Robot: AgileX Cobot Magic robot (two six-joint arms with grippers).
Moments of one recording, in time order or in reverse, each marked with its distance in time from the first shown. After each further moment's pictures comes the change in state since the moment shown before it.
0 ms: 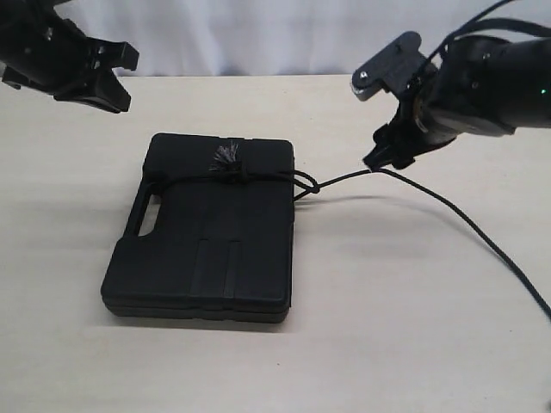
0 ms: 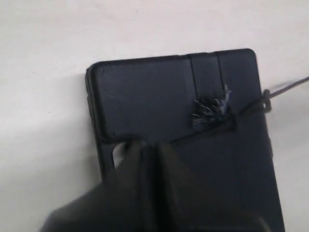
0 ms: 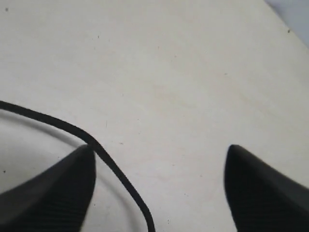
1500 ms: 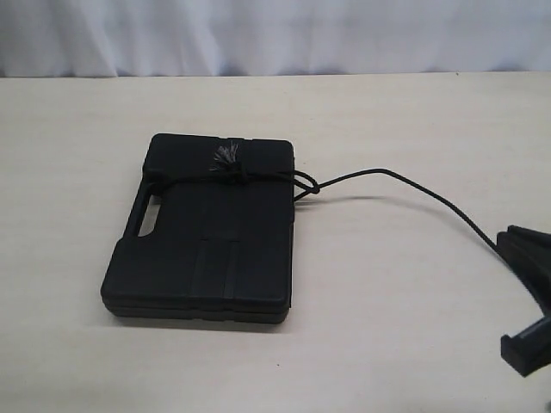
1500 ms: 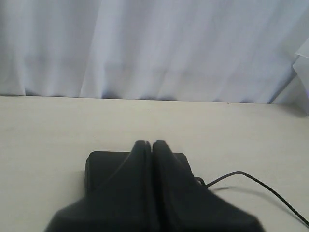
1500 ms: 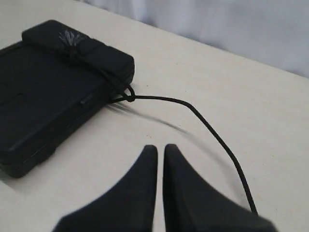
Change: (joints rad) left arm -0.149 -1.056 0.711 0.102 -0.557 -0.209; right arm -0.009 -1.262 0.938 0.468 -0.444 -0.246
